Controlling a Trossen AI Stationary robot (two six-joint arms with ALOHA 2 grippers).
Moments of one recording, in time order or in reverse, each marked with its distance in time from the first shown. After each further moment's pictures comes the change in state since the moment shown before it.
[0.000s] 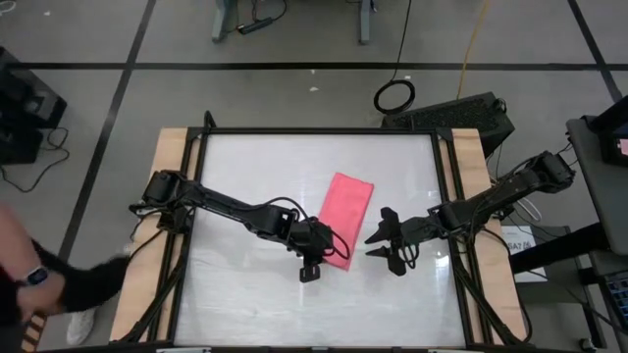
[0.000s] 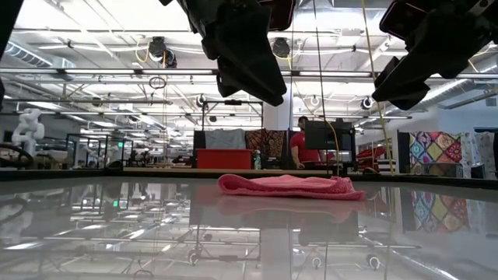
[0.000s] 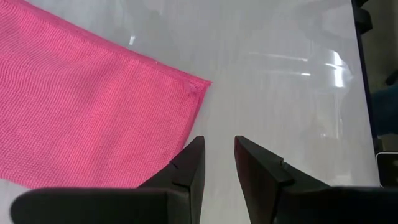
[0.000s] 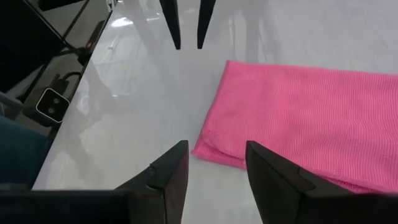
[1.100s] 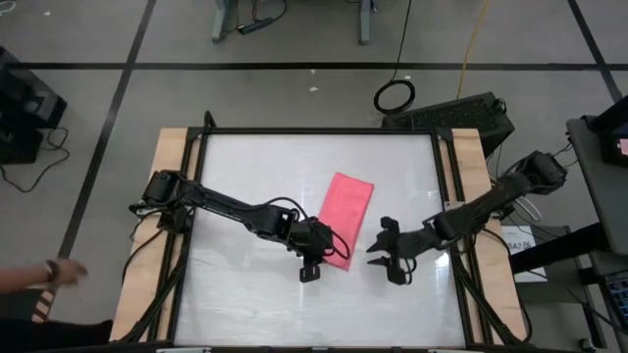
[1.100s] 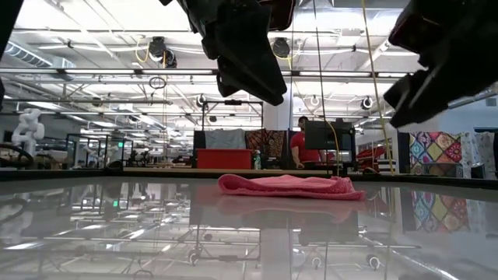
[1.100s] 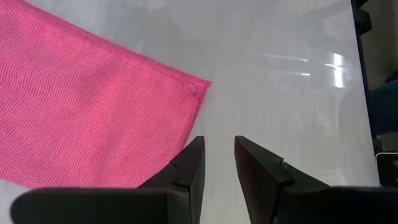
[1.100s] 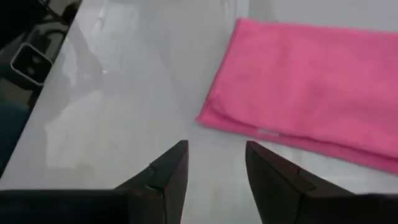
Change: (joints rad) left arm 0.000 0.000 0.001 0.000 0.000 0.000; right arm 0.099 0.124 0.000 0.006 0.062 0.052
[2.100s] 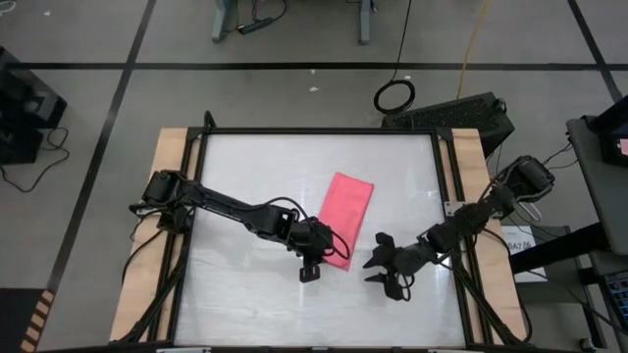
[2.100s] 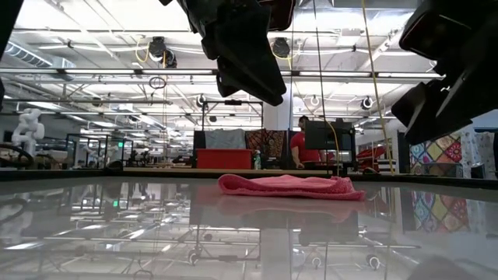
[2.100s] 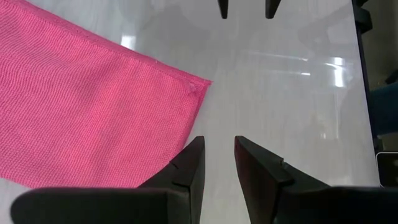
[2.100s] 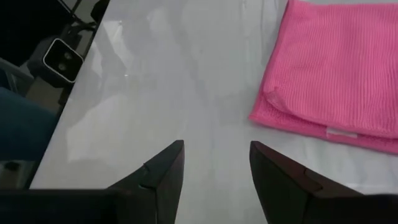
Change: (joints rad) left arm 0.000 0.000 0.000 -0.003 0.000 0.000; right arm 0.100 0.172 -0.001 0.209 0.016 0.084
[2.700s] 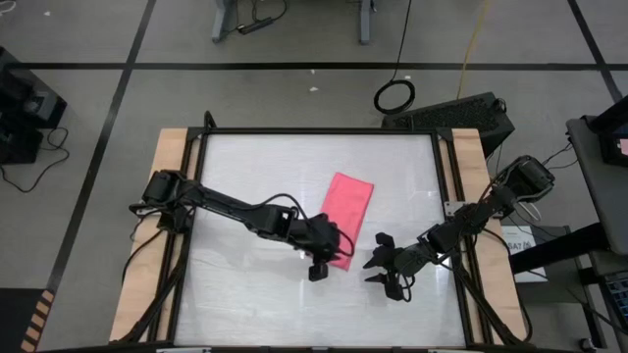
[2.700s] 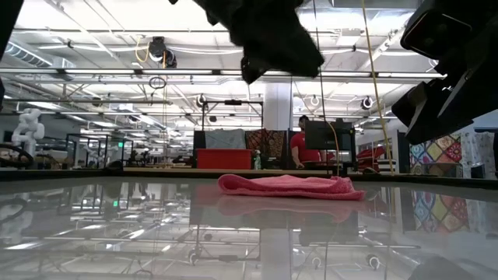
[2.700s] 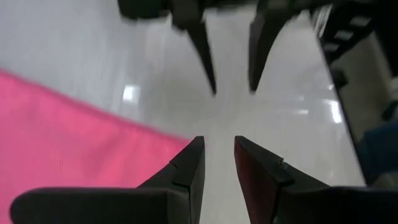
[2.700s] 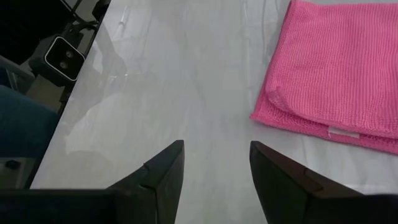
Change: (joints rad) left arm 0.000 -0.001 0.000 0.208 -0.050 0.053; right arm 0.003 0.000 0.000 -0.001 -0.001 0.002
